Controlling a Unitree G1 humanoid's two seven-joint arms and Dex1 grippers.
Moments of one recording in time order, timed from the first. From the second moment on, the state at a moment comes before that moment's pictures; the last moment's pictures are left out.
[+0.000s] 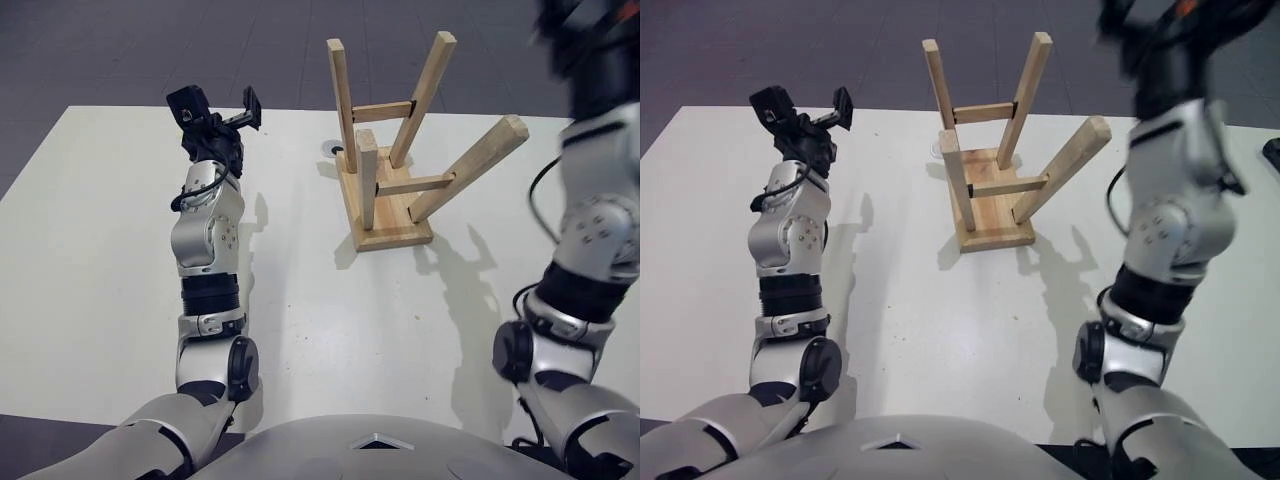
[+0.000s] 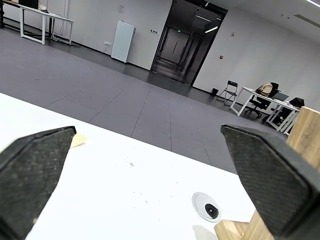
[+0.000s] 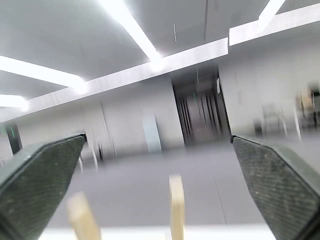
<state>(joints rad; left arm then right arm) -0.58 0.00 0.25 0.07 -0.26 0.38 0.12 -0.46 -0.27 -0.23 -0.31 0.57 0.47 -0.04</state>
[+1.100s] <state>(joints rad) -0.57 -0.01 0.19 0.15 -0.24 0.36 0.09 -0.39 -0.15 -0.12 -0.28 0.34 0.22 -0.03</state>
